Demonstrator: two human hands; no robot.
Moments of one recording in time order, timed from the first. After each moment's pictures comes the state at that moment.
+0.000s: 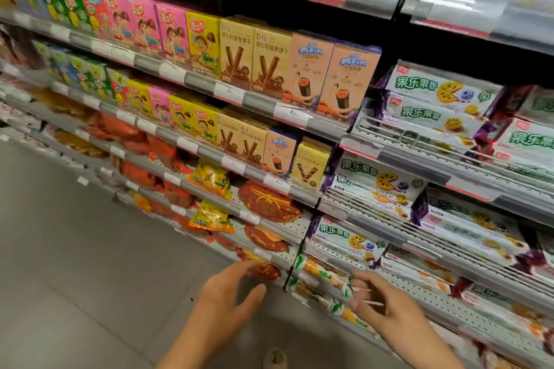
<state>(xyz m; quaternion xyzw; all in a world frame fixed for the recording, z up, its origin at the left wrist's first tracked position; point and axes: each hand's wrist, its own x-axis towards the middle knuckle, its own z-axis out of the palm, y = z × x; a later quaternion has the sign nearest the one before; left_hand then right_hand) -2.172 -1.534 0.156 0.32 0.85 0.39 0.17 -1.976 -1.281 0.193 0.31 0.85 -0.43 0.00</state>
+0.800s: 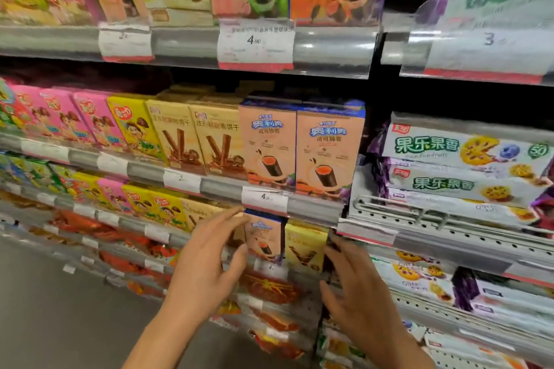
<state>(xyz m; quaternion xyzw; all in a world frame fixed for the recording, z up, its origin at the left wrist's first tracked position) -2.380 -1.378 0.253 0.46 0.83 0.33 -0.07 -2.188 -1.184 0.194 0.22 0.95 -0.13 -0.19</state>
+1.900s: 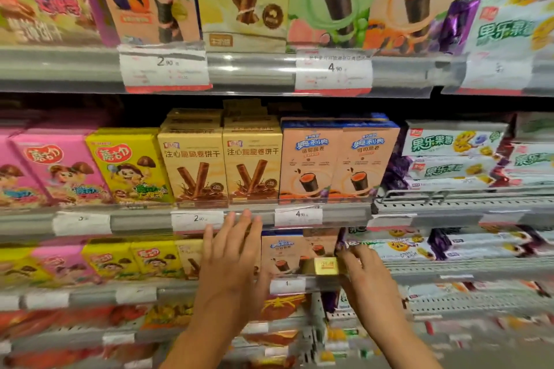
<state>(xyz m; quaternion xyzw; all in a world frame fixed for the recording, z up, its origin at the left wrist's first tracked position) -2.488 -1.375 0.227 0.60 0.77 0.19 -0.11 -2.250 -1.246 0.179 0.44 0.88 0.00 -0.19</state>
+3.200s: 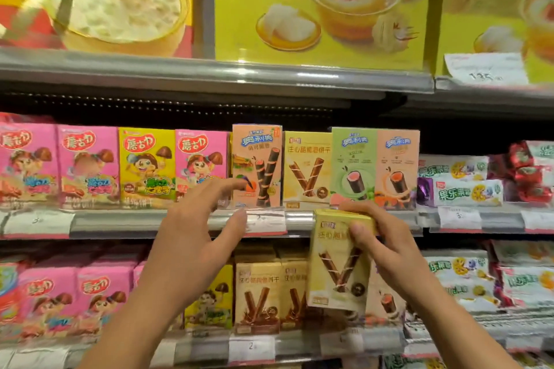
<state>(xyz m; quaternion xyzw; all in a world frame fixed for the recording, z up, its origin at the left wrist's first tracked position) -2.584 -1.473 0.513 0.61 0.56 0.52 -0.20 -2.333 -1.280 0.481 0.15 0.82 -0.21 -0.51</state>
